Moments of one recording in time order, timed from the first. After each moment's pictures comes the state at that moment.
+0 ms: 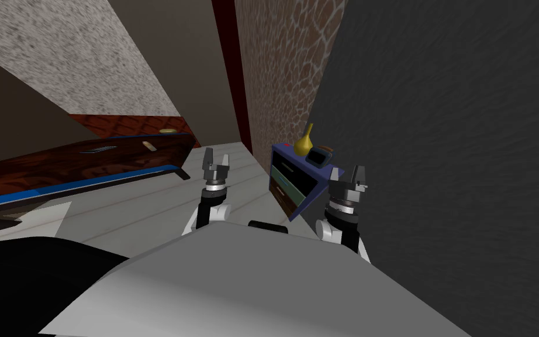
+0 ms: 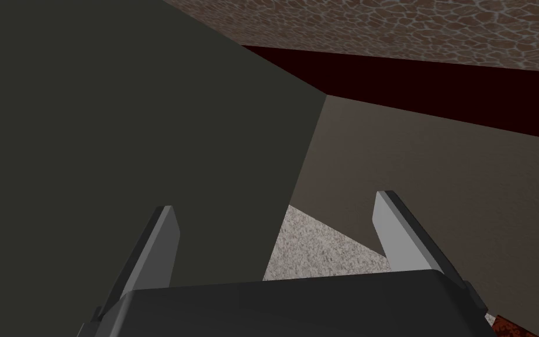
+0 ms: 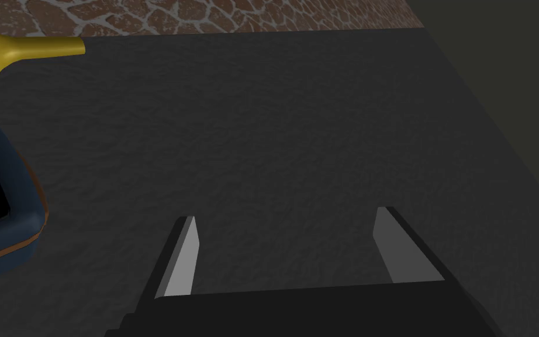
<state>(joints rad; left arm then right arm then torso) 0.45 0.02 0.02 -2.22 -0.03 -0.63 0.07 0.46 -0.02 -0.02 -2.22 0.06 -0.62 -0.10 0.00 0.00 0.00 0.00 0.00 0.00</state>
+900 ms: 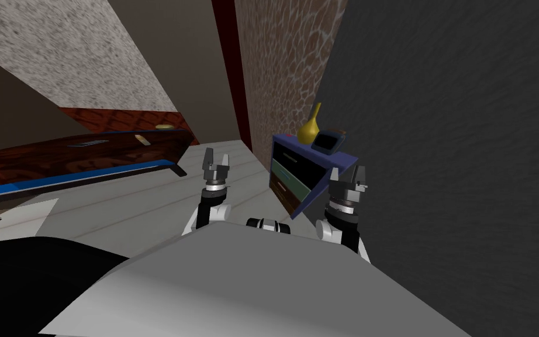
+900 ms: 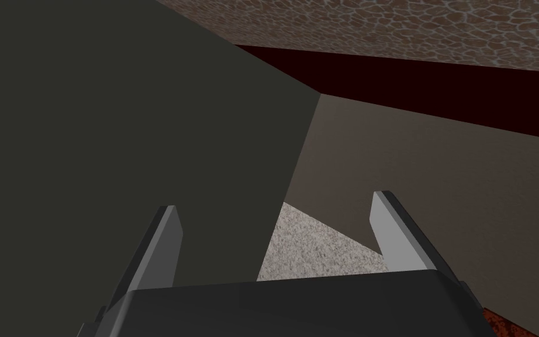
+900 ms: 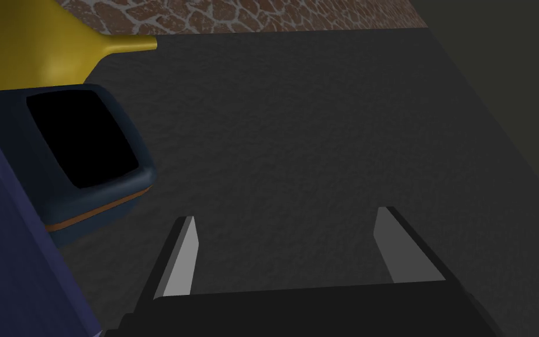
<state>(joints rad) 0.45 0.02 0.02 -2.22 -0.03 -0.63 0.07 0.46 -0.02 -0.02 -2.22 0.06 -0.62 -0.10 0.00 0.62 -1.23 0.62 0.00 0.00</state>
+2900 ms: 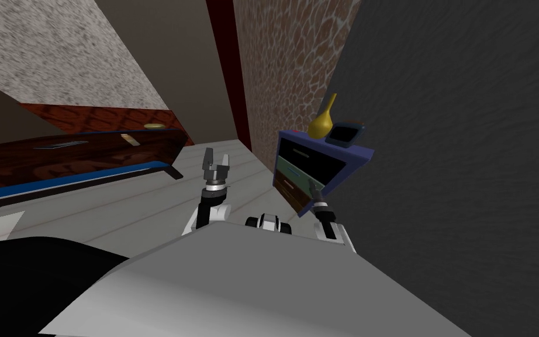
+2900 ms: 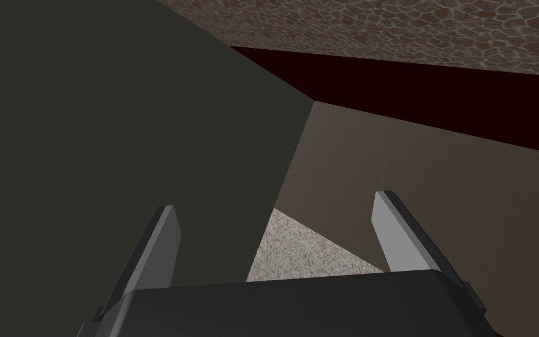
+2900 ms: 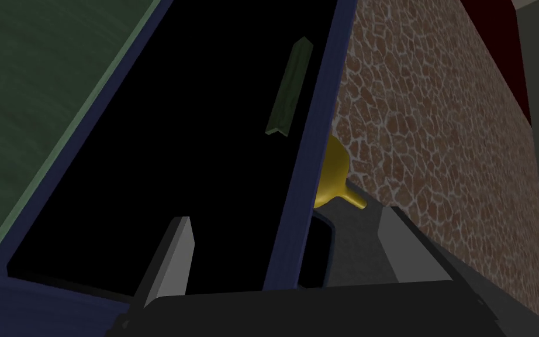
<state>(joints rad) 0.45 0.02 0.02 -2.22 -0.03 -0.63 0.07 0.36 -0.13 -0.05 -1.86 0.58 -0.29 -0.03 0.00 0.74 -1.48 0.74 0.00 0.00</state>
